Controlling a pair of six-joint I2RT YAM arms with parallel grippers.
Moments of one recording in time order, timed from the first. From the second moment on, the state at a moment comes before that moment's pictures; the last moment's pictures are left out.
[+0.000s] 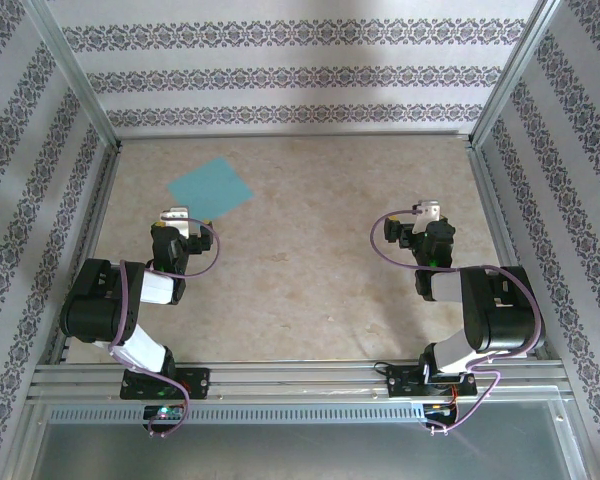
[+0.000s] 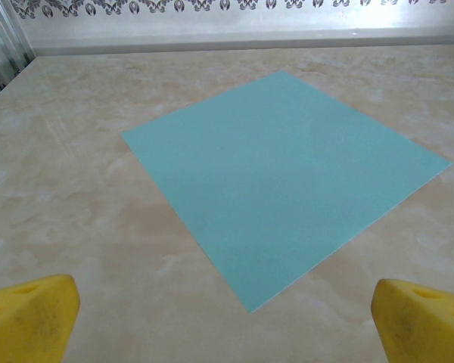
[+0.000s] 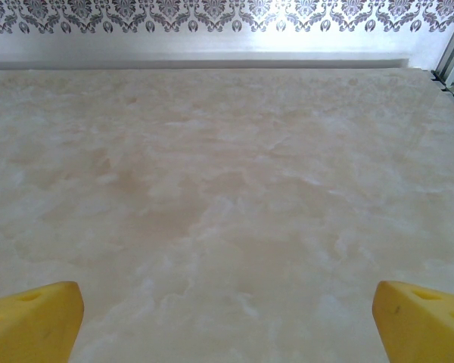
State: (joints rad) left arm -0.02 1.59 0.37 0.89 -0.13 -0.01; right arm -0.01 1.52 0.37 0.83 -0.05 0.02
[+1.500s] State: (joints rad) left arm -0.02 2.11 1.55 -0.30 0.19 -0.64; right arm 0.14 1.40 0.77 0.06 -0.31 0.61
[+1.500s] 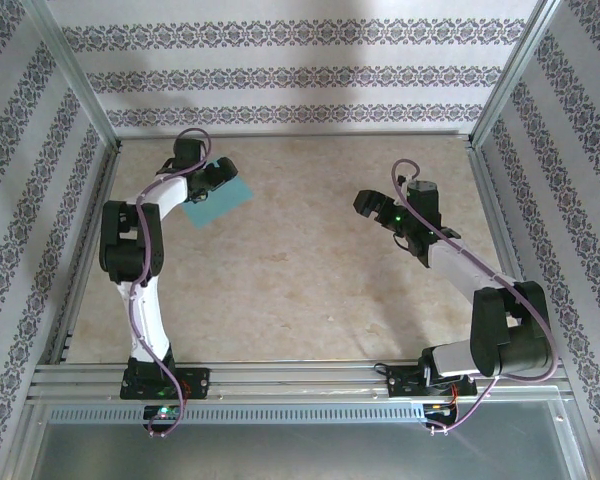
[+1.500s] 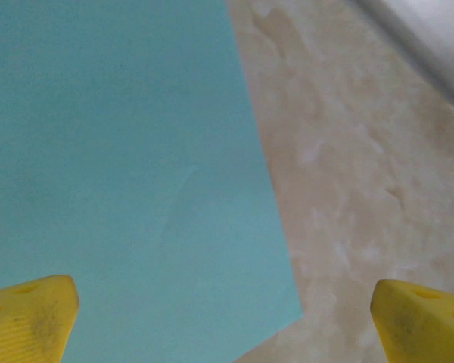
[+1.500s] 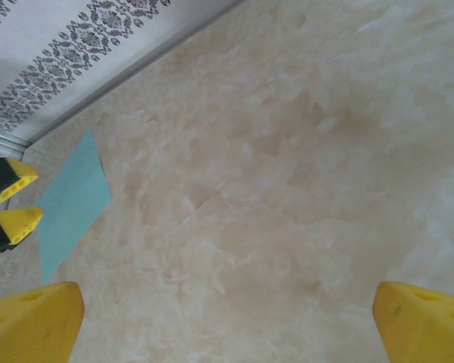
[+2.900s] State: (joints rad) left arm -0.57 1.70 1.19 -0.70 0.16 -0.64; right arm 0.26 1.39 0.75 -0.12 -0.25 0.68
